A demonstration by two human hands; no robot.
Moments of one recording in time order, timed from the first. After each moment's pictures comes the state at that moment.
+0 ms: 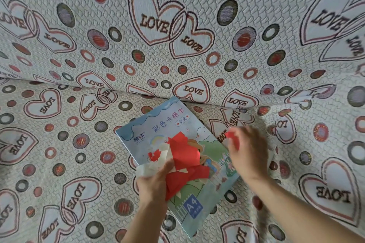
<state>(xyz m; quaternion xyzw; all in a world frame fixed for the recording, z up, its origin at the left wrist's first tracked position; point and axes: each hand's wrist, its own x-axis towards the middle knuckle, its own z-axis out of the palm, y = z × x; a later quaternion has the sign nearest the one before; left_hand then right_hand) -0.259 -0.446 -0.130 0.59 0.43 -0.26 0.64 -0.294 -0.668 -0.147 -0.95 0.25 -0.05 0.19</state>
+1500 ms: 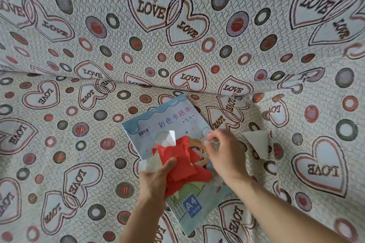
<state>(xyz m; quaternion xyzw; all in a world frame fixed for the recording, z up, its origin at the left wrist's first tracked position) -0.288 -0.434 -0.128 0.58 0.38 -0.31 0.66 -0.315 -0.608 -0.138 -0.92 0.27 -0.01 0.30</state>
